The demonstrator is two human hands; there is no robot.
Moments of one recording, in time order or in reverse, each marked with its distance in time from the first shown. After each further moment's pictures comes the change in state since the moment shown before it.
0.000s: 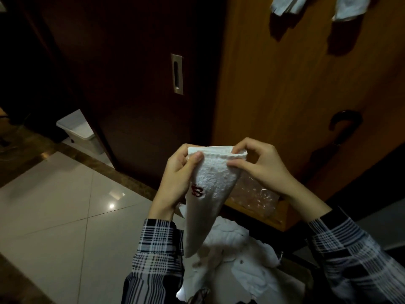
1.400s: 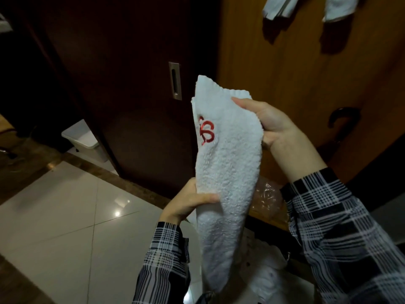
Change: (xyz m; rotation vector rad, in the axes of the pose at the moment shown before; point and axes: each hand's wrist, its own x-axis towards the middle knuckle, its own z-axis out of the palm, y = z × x) left_hand -0.019 -0.024 0.005 -0.120 -0.382 -0.257; right_hand 0.065 -0.045 -0.027 1.090 0.018 0.609
